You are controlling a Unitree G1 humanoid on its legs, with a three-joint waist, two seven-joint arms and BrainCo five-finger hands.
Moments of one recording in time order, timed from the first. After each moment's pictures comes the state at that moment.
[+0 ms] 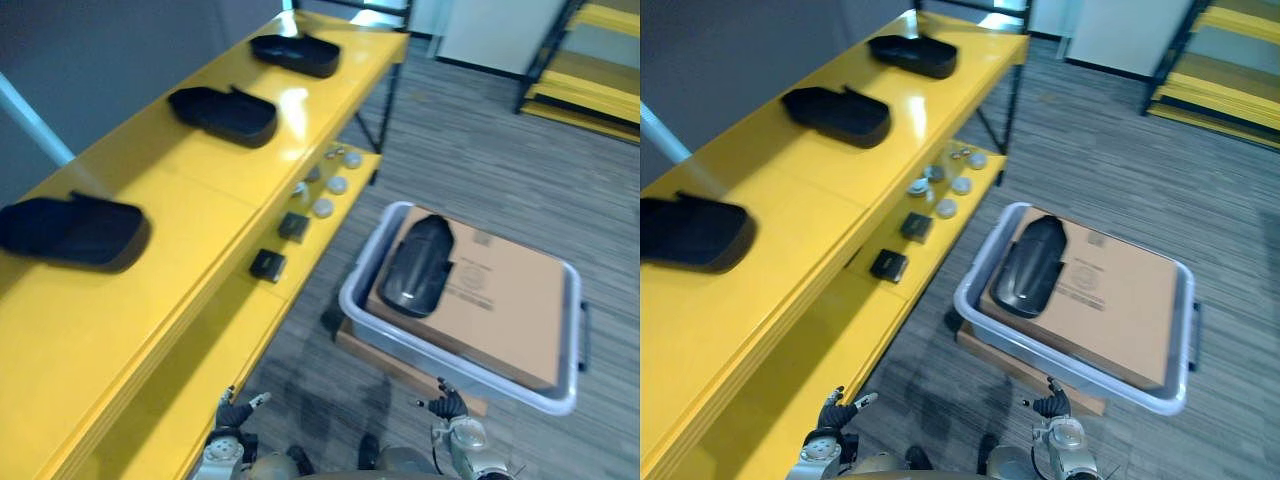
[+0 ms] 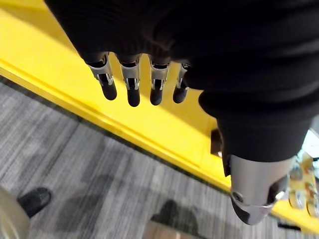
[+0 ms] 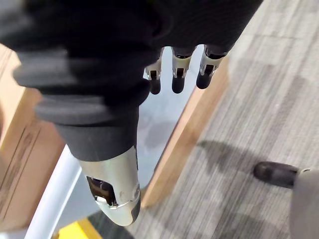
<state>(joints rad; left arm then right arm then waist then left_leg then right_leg) 0.08 0.06 0.05 0.89 0.13 -0.05 0.22 0.06 -0.09 -0.12 0.96 -0.05 -0.06 -0.13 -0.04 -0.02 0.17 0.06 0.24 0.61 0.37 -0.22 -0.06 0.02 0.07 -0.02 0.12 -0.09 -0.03</state>
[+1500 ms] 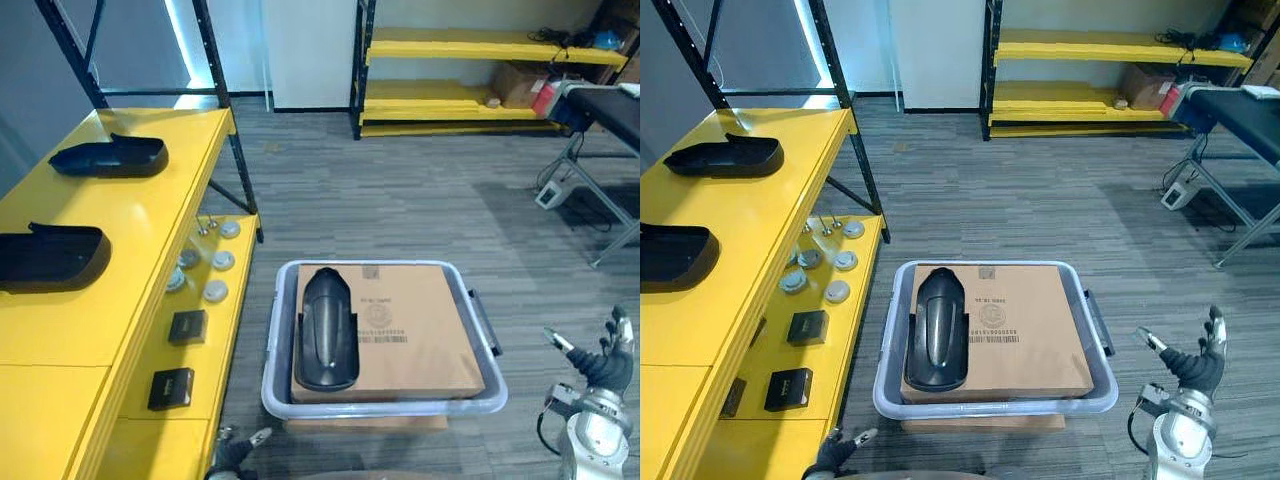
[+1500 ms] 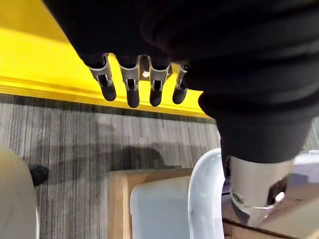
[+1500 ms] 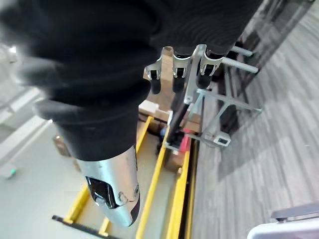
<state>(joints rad) 0.16 0.08 0.04 0.91 0.13 -0.05 0.22 0.21 -0.23 -0.26 -0.10 -0.09 -0.14 -0.17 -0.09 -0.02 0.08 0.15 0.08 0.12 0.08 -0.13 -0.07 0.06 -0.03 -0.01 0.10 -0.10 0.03</state>
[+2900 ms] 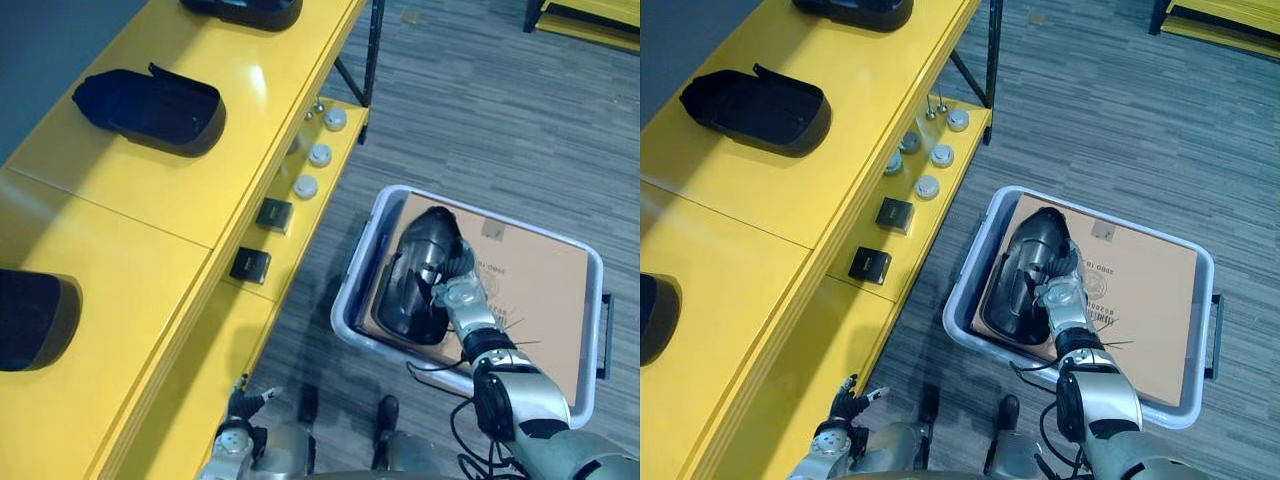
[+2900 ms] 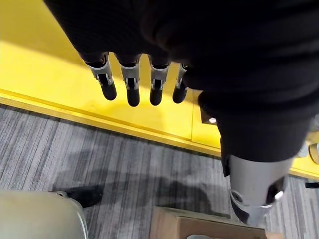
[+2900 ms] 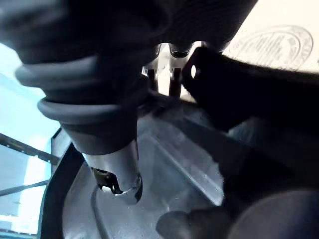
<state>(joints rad) 0.04 0.09 -0.06 0.85 0.12 -0.07 0.27 -0.72 -0.19 -0.26 1.04 -0.37 0.10 -0.35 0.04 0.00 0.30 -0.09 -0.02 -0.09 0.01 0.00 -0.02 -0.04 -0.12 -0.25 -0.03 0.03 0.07</state>
